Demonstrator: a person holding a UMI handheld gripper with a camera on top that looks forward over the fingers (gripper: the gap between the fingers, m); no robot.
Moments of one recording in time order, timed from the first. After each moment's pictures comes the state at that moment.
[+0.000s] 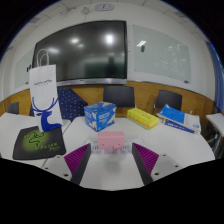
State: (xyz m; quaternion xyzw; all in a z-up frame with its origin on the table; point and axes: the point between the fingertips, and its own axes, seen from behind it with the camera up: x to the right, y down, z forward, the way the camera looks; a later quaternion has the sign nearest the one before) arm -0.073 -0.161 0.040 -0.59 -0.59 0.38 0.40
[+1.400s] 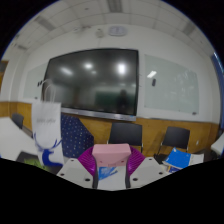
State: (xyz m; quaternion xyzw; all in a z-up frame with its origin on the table) arm -0.166 -0.180 0.188 -0.47 -0.56 0.48 0.48
